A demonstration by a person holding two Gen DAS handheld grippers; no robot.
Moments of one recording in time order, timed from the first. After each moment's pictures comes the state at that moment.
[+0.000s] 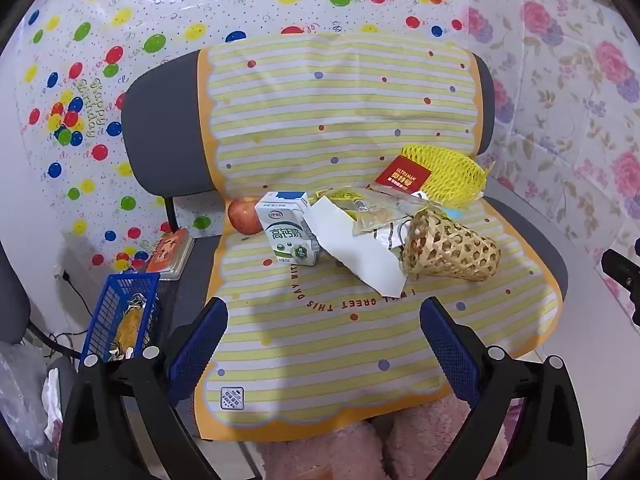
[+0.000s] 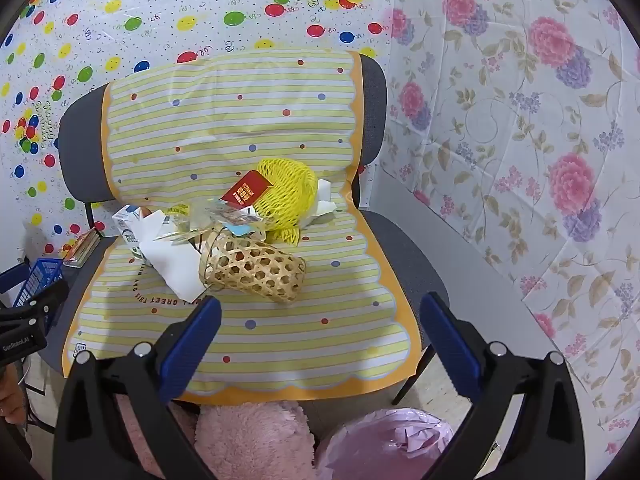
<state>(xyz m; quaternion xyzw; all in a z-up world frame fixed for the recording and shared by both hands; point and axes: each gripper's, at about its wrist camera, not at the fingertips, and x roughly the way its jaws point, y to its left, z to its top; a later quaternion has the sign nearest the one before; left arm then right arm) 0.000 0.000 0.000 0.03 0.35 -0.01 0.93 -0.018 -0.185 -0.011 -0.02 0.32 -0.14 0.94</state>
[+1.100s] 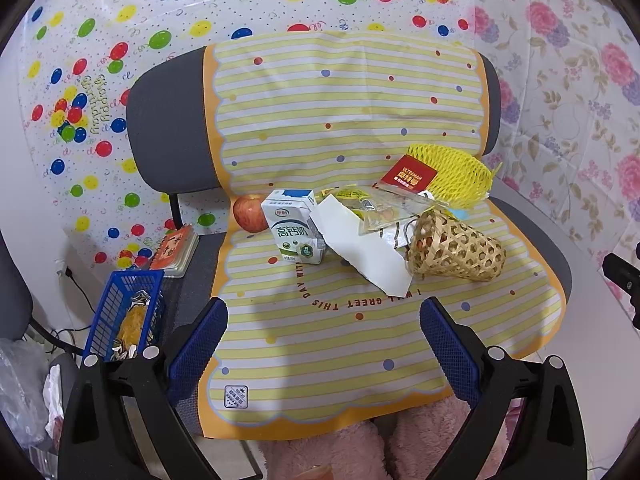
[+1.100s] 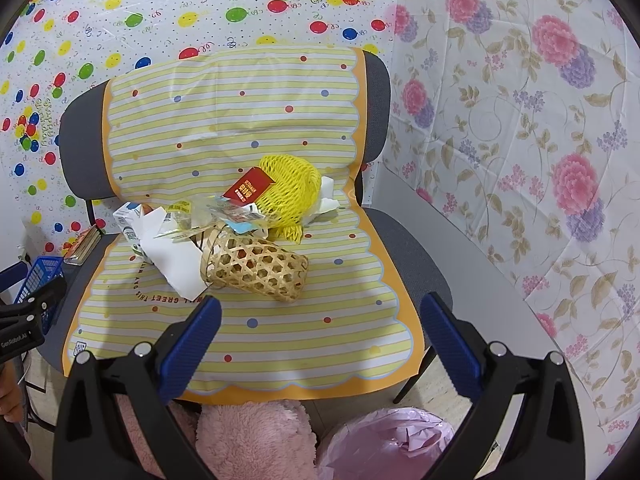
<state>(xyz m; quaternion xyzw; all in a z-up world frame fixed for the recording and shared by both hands) 0.005 0.013 0.000 0.03 0.36 -0.01 0.93 -0.014 -0.185 -0.014 -0.02 0.32 -0.13 0.94</state>
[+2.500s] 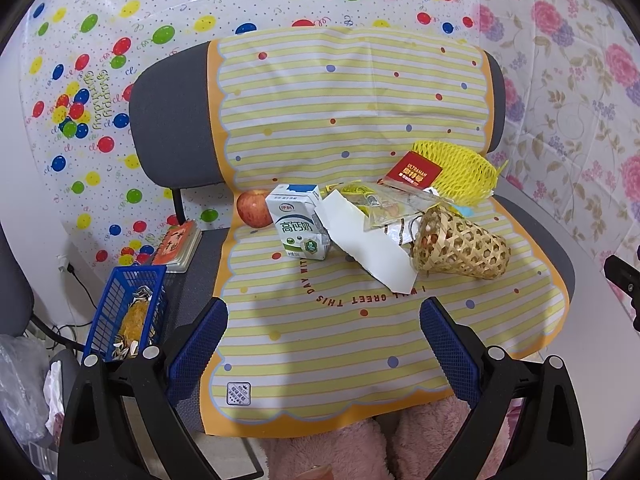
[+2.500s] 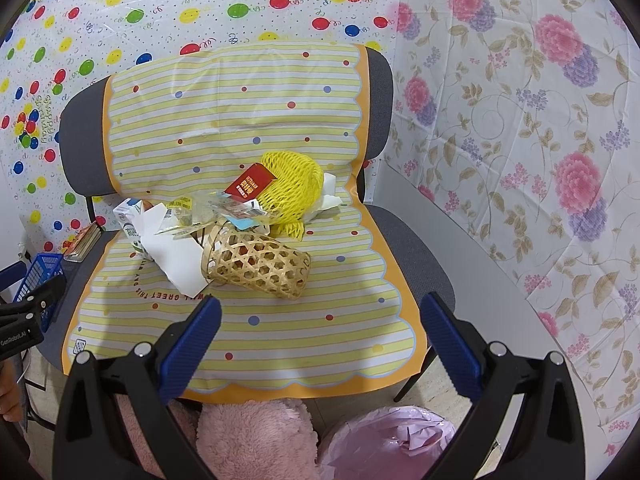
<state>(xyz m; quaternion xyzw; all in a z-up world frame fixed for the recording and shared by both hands) 0.004 0.023 -0.008 0.03 0.36 0.00 0.93 -0.013 -0.184 -0.018 -0.02 0.32 -0.13 0.94</state>
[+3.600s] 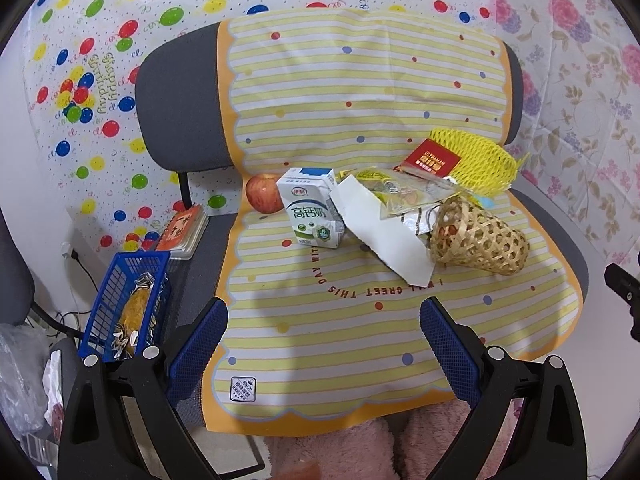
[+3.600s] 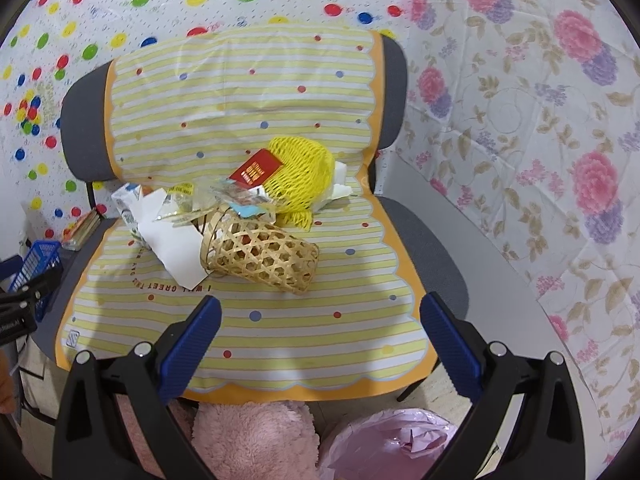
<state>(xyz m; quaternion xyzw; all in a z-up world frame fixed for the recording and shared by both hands) 0.016 0.026 -0.025 0.03 0.39 0.02 0.92 0.010 -0.183 -0.046 -0.03 0.34 -0.11 0.93</state>
